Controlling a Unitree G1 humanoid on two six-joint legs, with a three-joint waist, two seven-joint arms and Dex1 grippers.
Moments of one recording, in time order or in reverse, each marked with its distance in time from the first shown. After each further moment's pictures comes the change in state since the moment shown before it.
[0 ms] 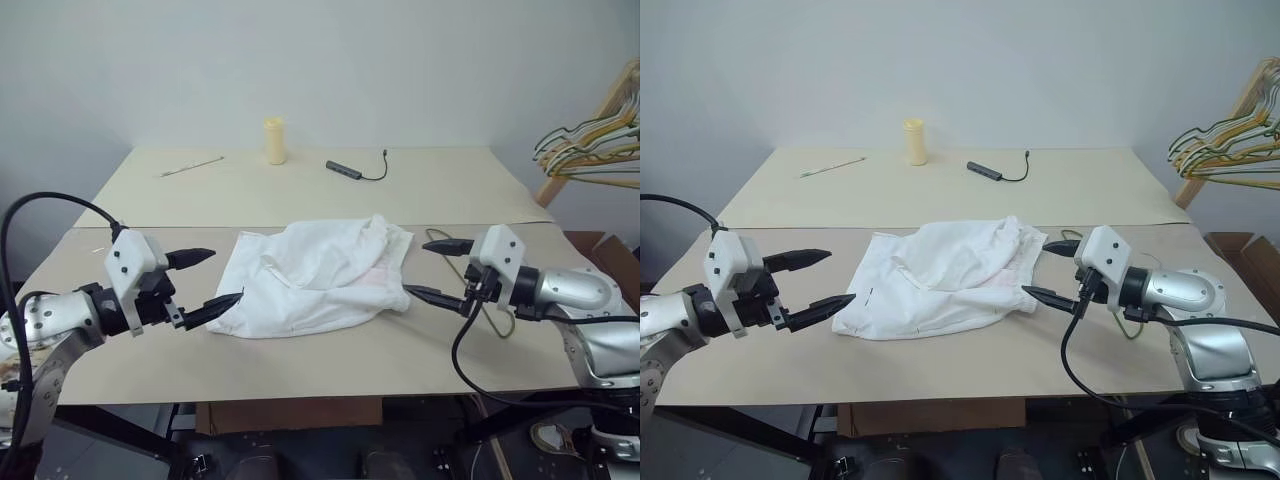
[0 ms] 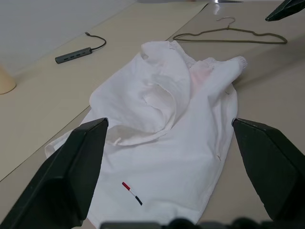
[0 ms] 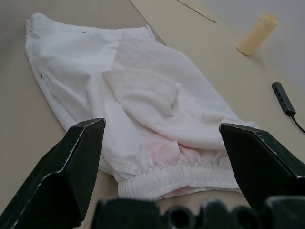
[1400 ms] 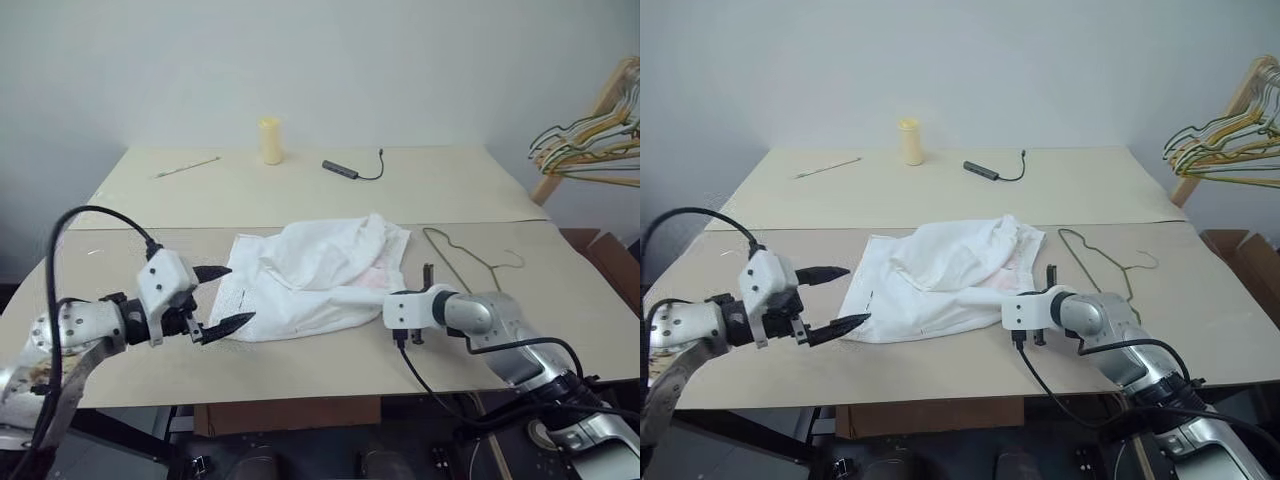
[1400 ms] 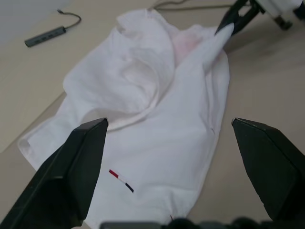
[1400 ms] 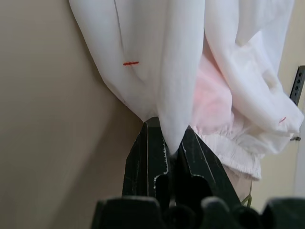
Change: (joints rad) left arm 0.013 0.020 -0.174 0.018 0.182 -0.079 -0.007; right arm -0.077 0.030 0.450 0.049 -0.781 -0.170 -0.171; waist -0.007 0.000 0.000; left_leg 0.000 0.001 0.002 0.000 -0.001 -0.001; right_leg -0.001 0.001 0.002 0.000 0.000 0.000
